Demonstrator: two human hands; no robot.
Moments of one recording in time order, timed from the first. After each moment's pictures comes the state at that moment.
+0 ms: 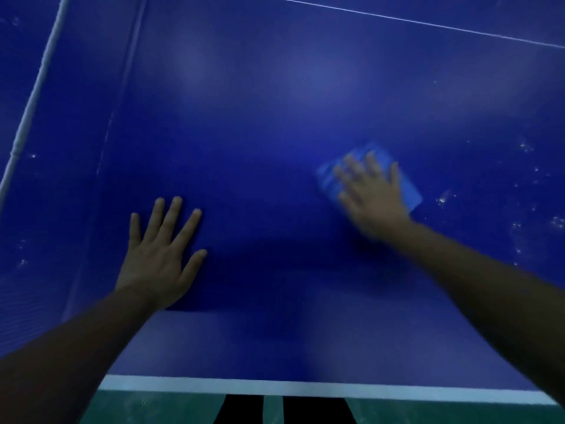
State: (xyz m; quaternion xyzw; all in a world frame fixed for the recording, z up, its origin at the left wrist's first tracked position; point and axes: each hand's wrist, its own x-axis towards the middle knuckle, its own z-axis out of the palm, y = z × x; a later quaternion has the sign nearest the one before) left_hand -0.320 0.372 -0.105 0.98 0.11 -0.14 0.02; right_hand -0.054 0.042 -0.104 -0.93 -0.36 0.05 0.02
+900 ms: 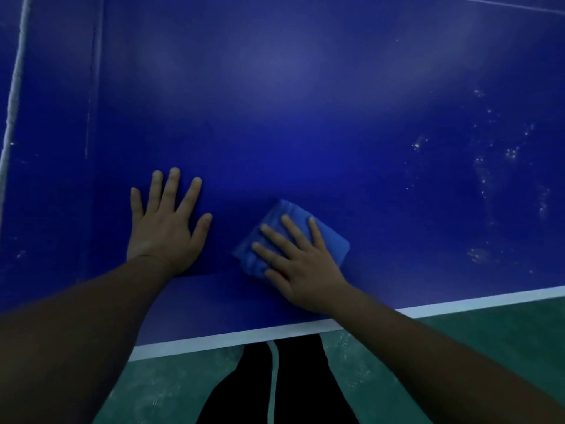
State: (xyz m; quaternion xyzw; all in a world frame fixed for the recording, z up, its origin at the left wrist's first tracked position) left_hand -0.318 0.371 -0.103 0.98 0.12 -0.14 0.06; right_hand -0.292 0.084 -0.105 -0.90 -0.44 0.08 0.03
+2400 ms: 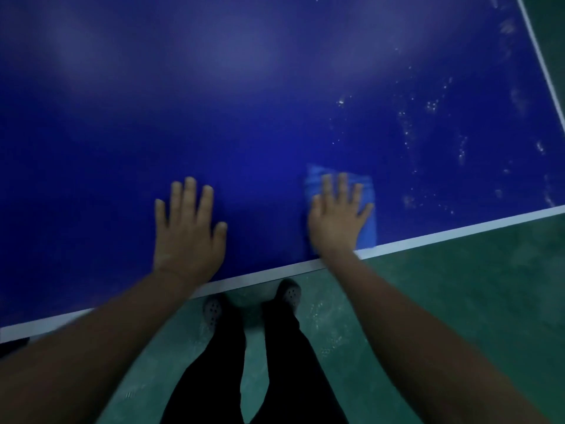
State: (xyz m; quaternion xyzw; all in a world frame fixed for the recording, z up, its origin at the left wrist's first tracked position) left_hand -0.361 0.202 -0.091 0.99 0.06 -0.10 0.13; right_hand -0.280 -0.056 -0.094 -0.99 0.07 0.07 0.05
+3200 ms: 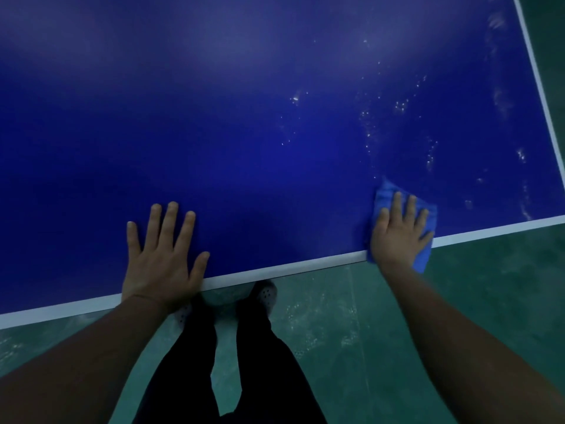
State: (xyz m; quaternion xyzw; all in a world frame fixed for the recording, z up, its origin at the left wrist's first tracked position) left_hand -0.374 0.114 -0.107 0.99 0.03 -0.12 0.05; right_hand -0.242 -0.285 -0.094 -0.97 0.21 0.10 0.05
